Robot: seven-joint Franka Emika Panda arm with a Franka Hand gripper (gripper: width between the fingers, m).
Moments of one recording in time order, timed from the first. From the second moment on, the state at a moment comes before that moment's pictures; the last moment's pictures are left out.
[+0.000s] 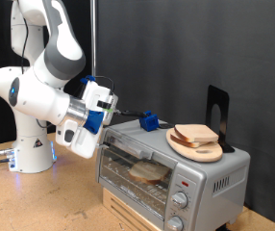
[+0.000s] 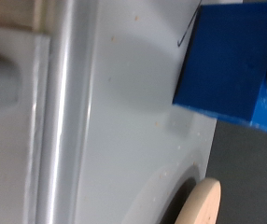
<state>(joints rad) -0.50 -0.23 0.32 -2.65 1.31 1.90 -0.28</state>
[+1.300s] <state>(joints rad) -0.63 -0.24 0.16 -2.60 1.06 1.66 -0.21</state>
